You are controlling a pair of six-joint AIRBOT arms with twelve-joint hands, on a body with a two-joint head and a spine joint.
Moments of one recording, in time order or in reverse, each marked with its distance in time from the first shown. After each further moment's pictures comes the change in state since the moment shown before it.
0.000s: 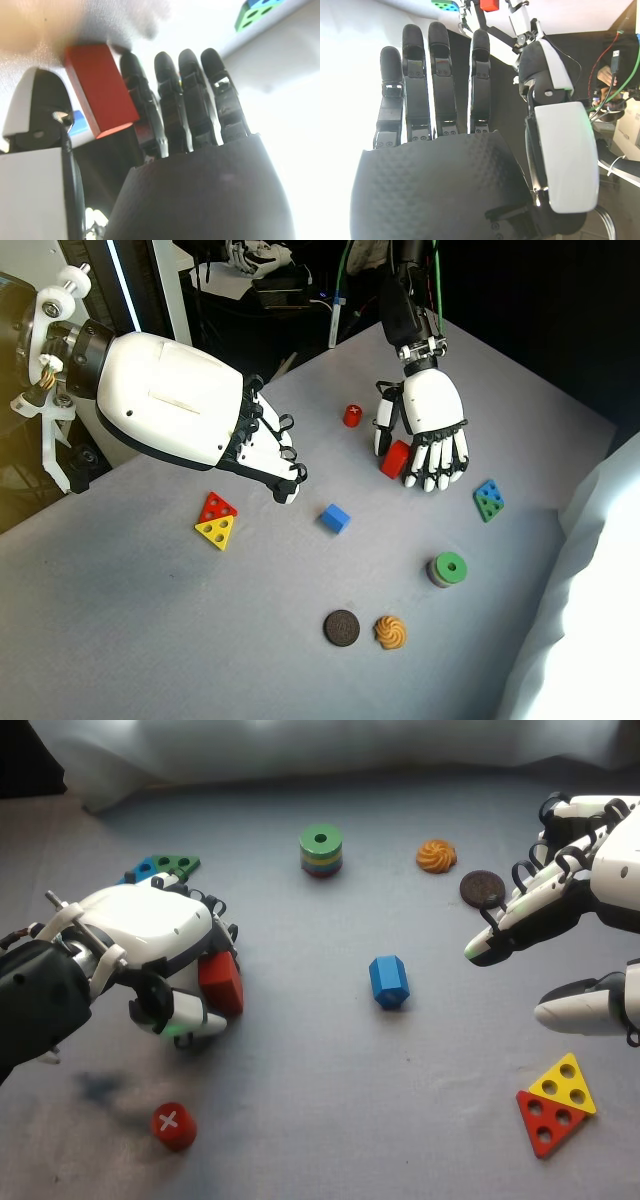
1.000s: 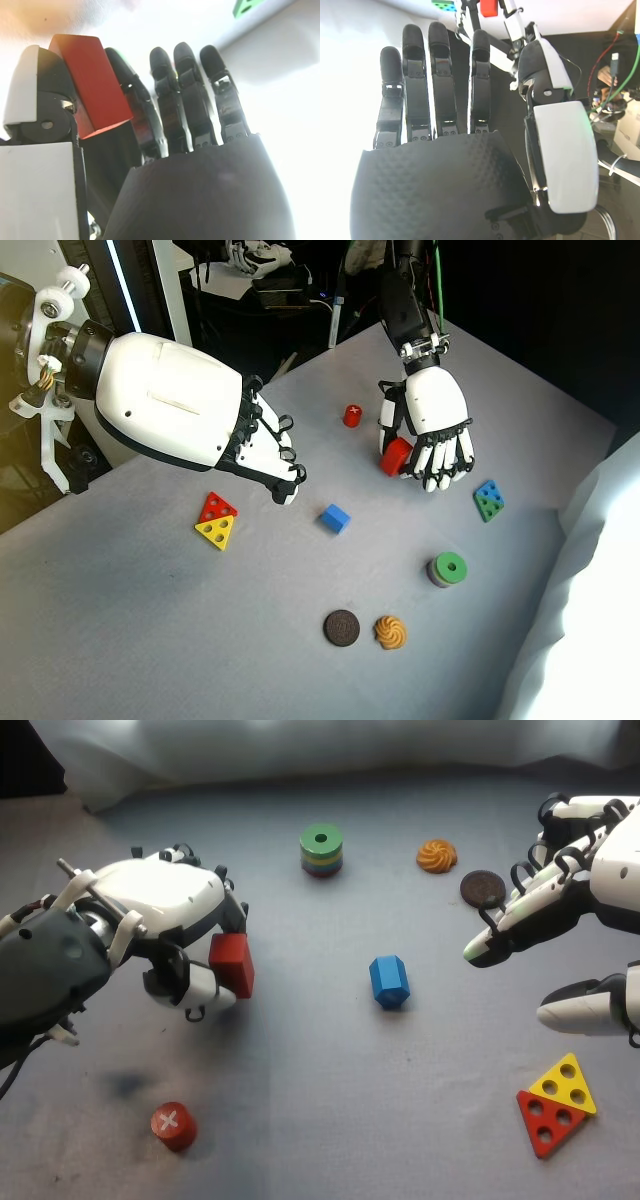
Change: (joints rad) left arm -0.103 -0.001 -0.040 -0.242 -0.011 0.212; right arm 0.000 0.000 0.000 0.000 0.000 0.000
